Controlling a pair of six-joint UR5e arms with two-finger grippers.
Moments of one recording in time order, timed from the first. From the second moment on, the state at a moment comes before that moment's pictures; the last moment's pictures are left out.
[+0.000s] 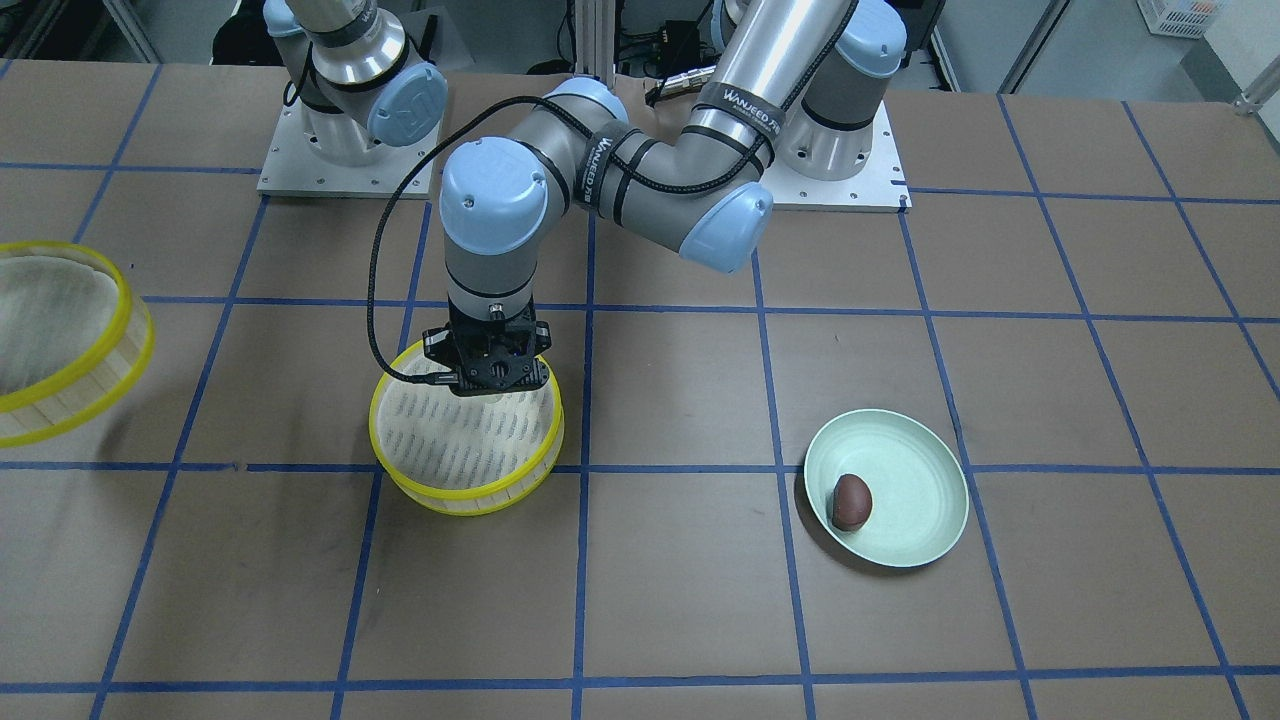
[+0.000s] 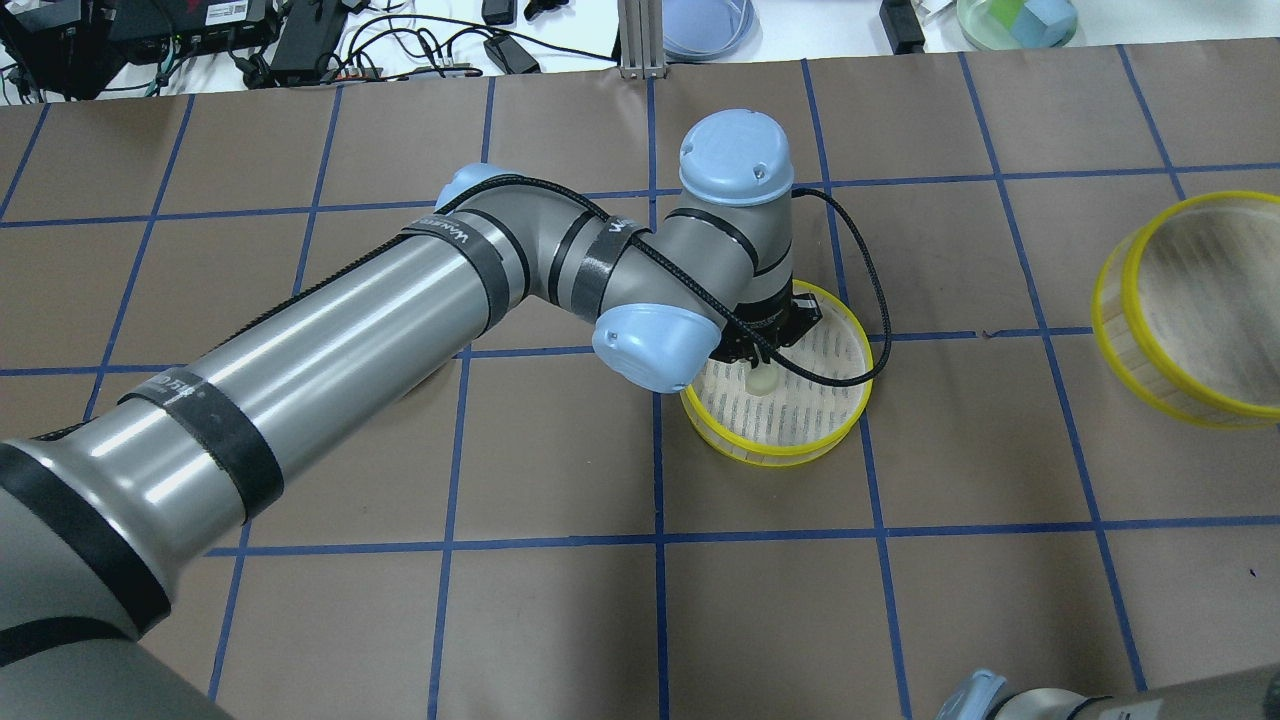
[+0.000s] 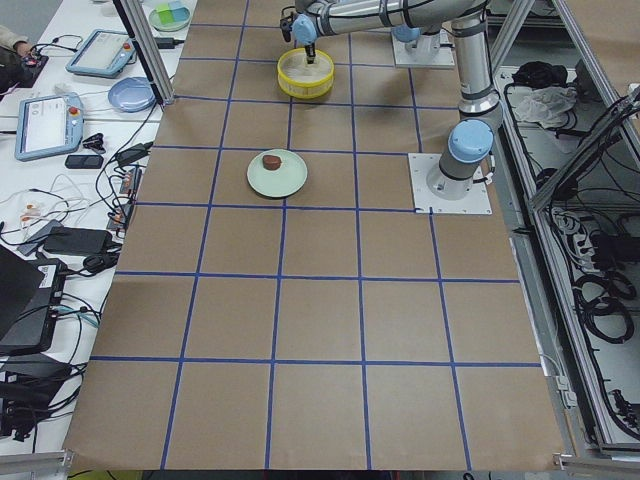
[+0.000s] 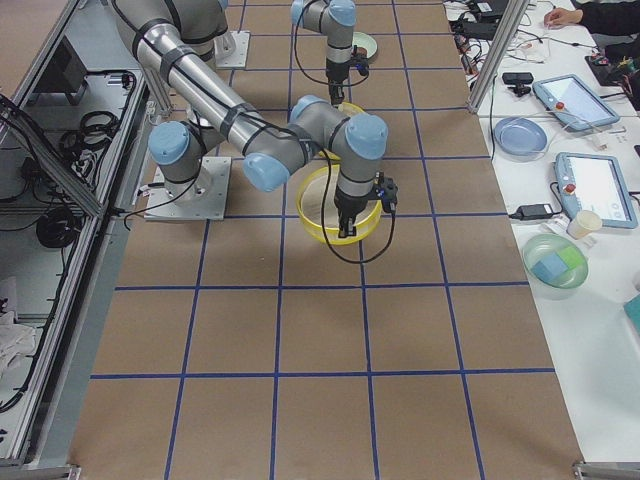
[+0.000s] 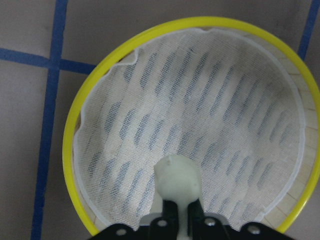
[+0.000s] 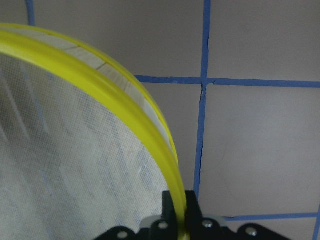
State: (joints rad) left arm -2.11 -2.07 -1.54 -1.06 1.42 -0.74; right arm 0.88 -1.43 1.66 -1.81 -1.69 -0.73
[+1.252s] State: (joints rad) left arm -2.11 -2.06 -1.54 -1.05 1.43 -0.74; right arm 1.07 -1.57 1.66 -1.64 -1.69 -0.52
